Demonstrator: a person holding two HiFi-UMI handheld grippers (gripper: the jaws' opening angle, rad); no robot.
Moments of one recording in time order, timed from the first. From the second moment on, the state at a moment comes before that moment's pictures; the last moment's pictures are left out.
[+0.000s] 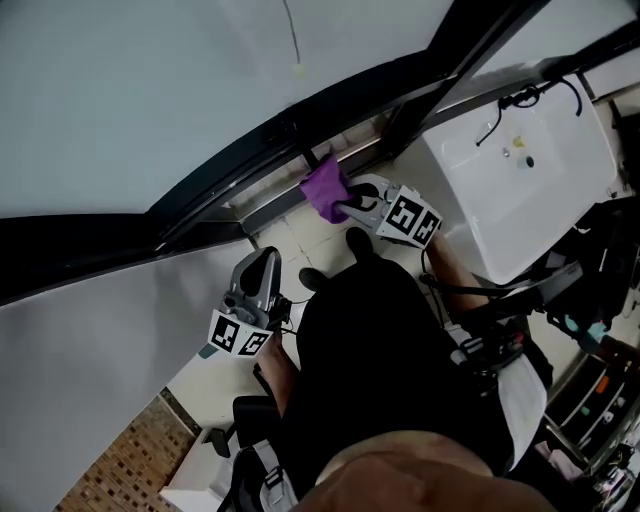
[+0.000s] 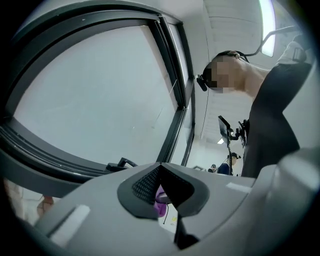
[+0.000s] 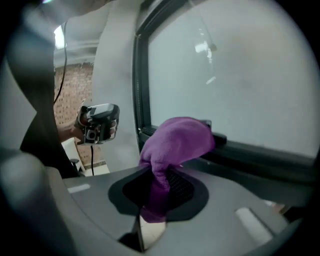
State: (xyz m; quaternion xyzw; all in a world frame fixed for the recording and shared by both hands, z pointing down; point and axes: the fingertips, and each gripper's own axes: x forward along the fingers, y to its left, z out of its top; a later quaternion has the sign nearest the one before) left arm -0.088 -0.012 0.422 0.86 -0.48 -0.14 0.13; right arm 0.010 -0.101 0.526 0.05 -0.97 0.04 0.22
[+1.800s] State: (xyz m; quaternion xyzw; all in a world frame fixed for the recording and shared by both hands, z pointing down) left arm -0.084 -0.001 0.412 0.85 -0.50 -0.13 0.11; right arm 0.010 -0.296 0.457 0.30 -0.91 -0.14 0.27
